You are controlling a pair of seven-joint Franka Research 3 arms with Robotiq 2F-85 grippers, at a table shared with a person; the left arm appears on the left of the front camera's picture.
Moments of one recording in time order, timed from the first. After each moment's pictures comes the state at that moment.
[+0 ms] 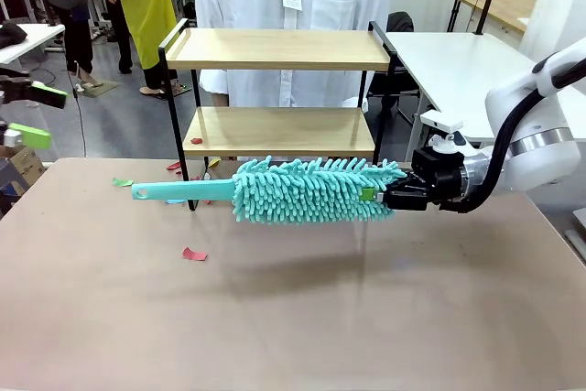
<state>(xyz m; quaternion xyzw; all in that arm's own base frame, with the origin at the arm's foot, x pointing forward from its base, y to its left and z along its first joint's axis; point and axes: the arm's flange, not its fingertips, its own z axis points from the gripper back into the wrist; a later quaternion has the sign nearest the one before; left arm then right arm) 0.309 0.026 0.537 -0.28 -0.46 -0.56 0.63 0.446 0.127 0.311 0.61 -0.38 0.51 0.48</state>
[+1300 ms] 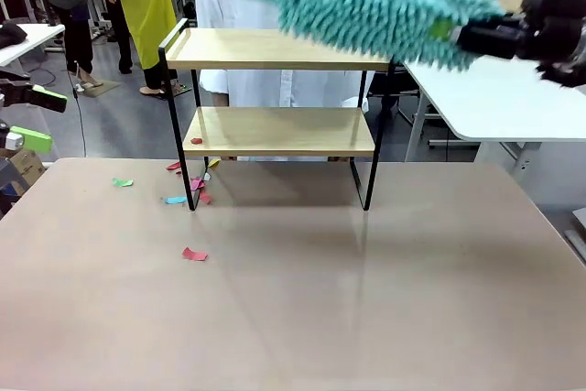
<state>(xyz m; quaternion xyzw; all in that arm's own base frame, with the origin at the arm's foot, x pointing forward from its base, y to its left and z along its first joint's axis) 0.311 0.014 0.539 -0.28 -0.44 -0.56 0.64 0.427 0.043 0.560 0.45 -0.57 0.47 0.50</state>
